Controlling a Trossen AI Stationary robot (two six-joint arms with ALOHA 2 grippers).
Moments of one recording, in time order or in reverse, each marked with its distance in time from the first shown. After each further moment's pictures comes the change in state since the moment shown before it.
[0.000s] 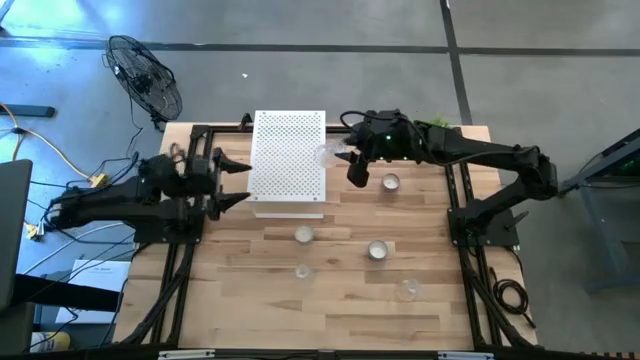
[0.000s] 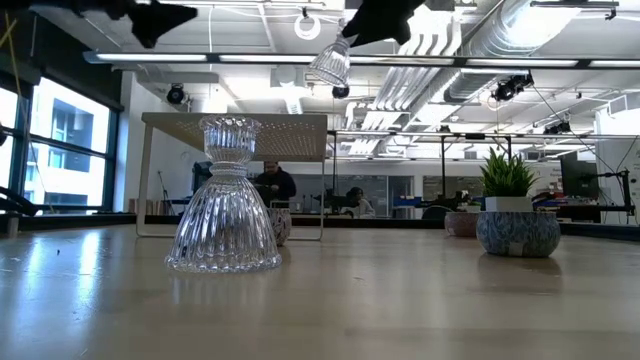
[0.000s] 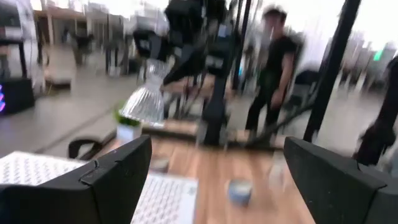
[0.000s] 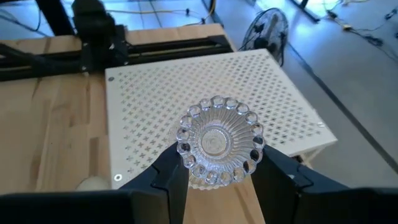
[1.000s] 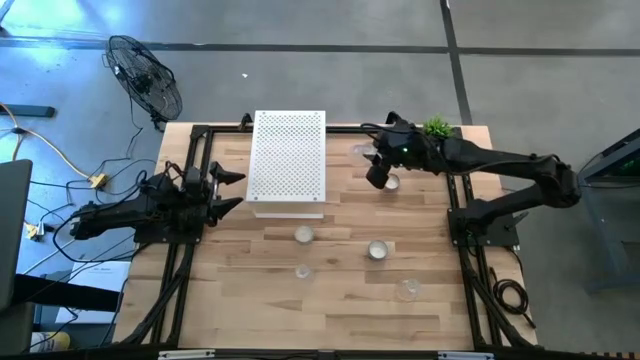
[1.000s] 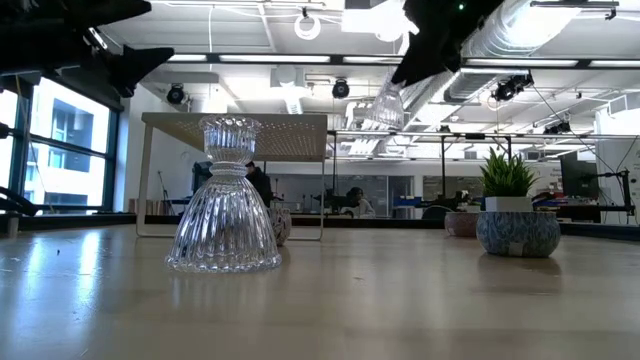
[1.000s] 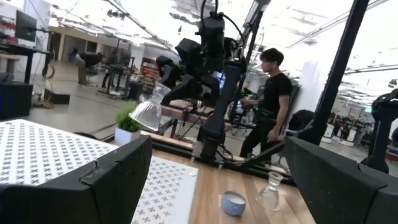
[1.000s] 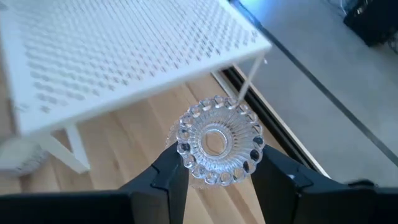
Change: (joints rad) left arm 0.000 -0.418 -0.406 0.204 -0.048 -0.158; right arm -0.036 -0.200 -0.313 -0.015 0.198 0.096
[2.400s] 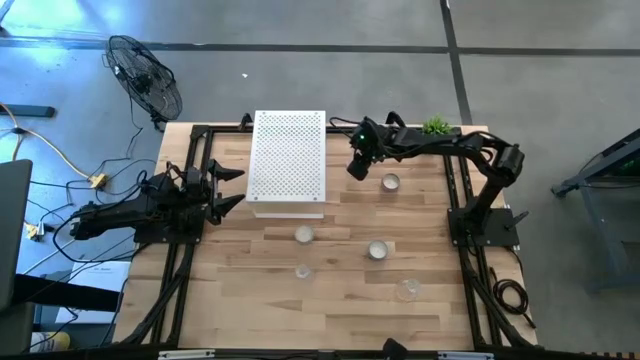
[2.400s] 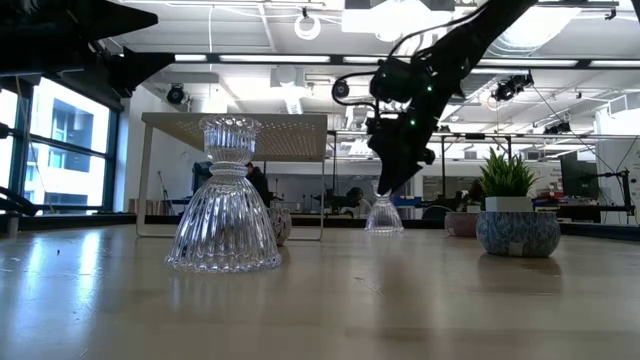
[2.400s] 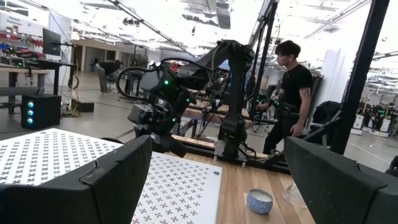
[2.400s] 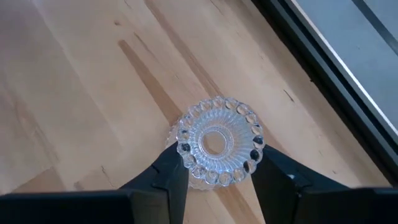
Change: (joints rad) left arm 0.000 0.000 0.000 -0.020 -0.058 0.098; right arm -0.248 0.497 0.001 0.136 -0.162 -0.050
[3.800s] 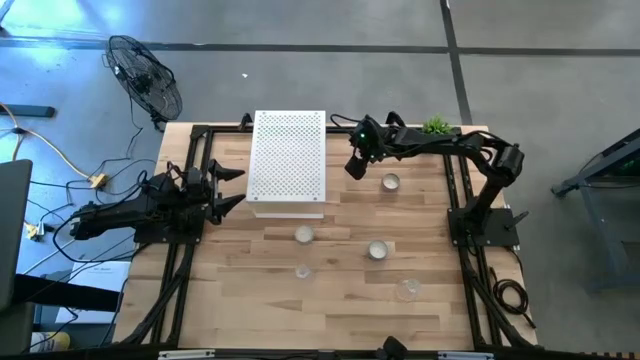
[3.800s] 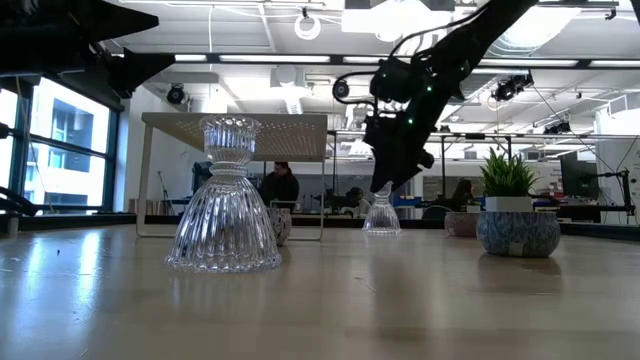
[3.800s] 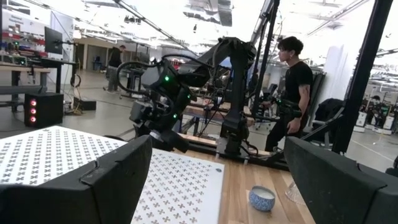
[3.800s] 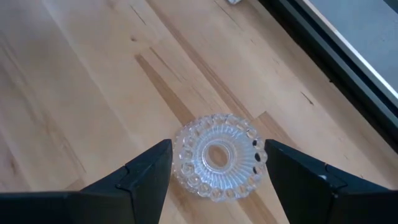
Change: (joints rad) left arm 0.000 0.000 0.000 -0.005 -0.006 0.007; right arm -0.019 0.000 0.000 0.029 -0.069 0.069
